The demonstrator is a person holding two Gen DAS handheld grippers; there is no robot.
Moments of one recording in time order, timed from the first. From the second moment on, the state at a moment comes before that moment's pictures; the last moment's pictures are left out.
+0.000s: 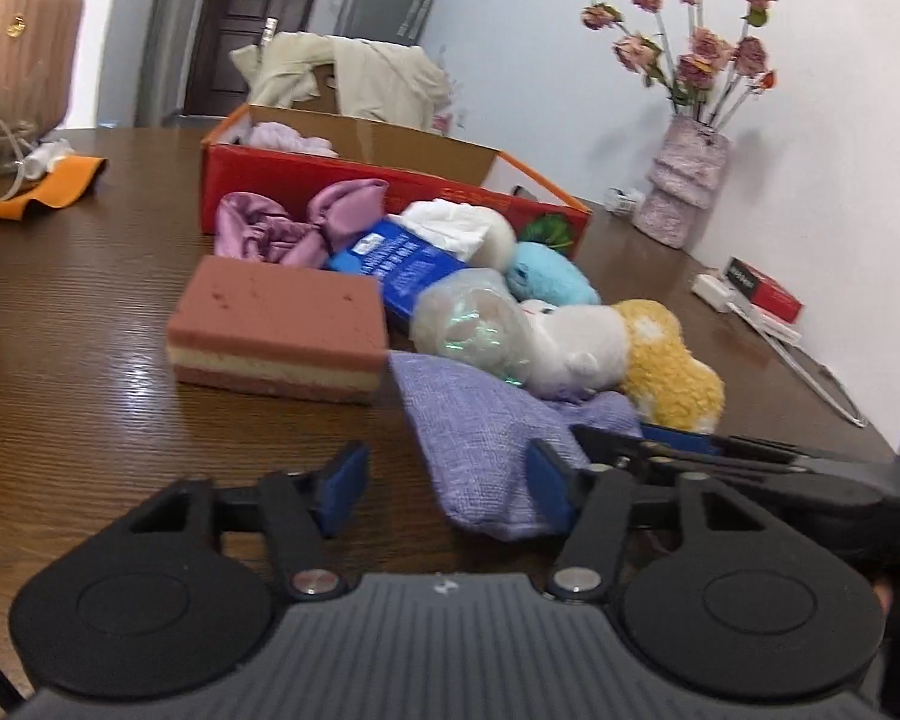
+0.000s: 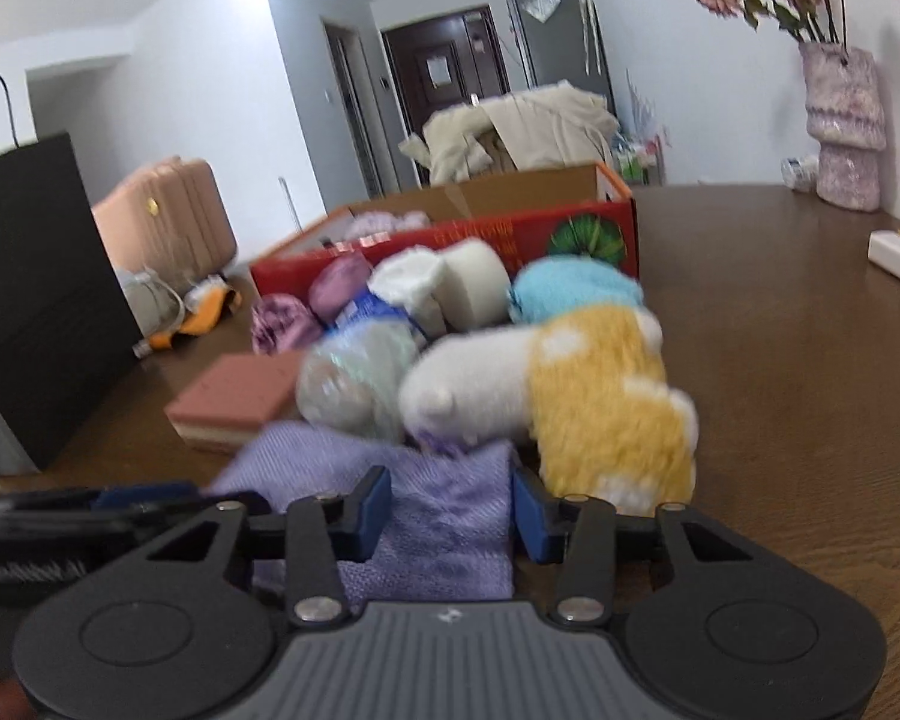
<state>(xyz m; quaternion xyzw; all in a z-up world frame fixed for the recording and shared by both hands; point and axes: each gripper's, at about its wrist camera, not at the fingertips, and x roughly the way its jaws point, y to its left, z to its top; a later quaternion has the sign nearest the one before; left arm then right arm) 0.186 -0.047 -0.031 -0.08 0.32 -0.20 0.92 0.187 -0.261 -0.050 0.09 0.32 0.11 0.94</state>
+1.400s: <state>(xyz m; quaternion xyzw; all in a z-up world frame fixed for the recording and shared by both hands) 0.209 -0.017 0.047 -0.09 0.23 -0.21 0.95 0.190 -0.243 0.035 0.05 0.22 0.17 0.96</state>
